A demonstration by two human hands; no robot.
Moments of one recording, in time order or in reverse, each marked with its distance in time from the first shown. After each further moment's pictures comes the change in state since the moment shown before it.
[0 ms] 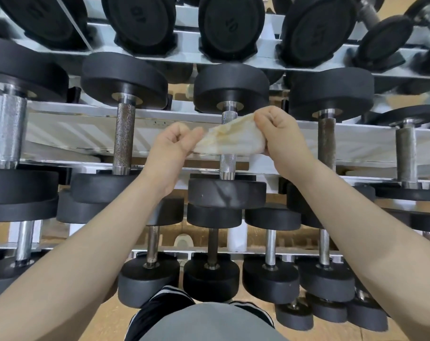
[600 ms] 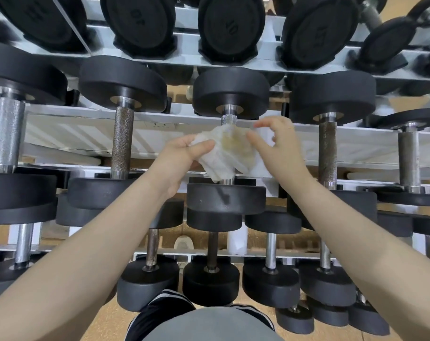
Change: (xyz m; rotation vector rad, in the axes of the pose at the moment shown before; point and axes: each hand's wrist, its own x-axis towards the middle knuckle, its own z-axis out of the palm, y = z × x) left_hand 0.007 -0.001 0.011 0.053 -0.065 -0.227; right_hand -0.003 0.017 -0.002 -0.434 0.138 -0.170
